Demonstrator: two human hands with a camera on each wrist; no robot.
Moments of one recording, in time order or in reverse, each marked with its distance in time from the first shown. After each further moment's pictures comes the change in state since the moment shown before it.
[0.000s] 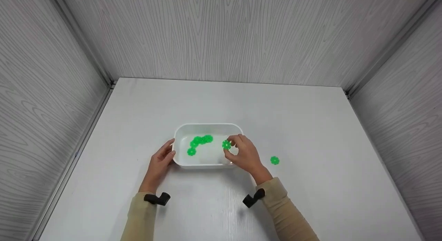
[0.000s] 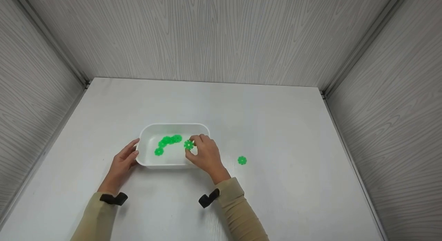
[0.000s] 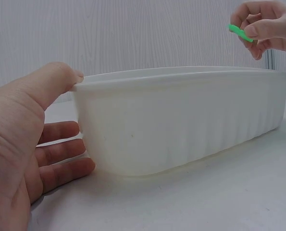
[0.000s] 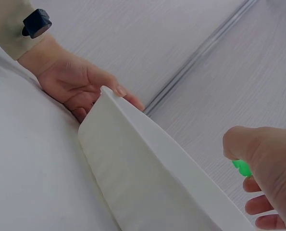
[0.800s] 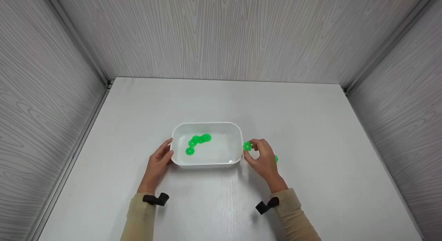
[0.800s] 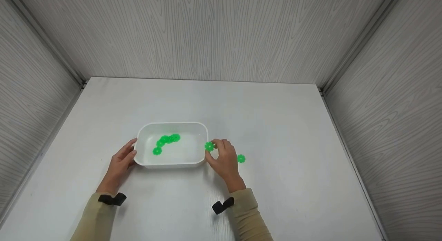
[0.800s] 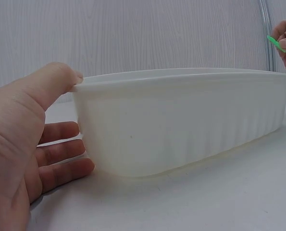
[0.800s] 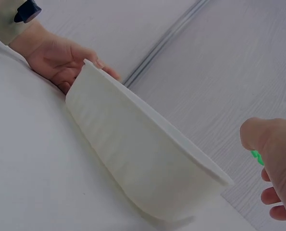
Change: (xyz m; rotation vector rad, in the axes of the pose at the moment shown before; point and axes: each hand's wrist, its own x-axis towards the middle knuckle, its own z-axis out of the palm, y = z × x) left_hand 0.008 -0.024 -0.004 0.034 0.040 0.049; right_hand -0.044 0.029 -0.026 -0.008 0.202 0.132
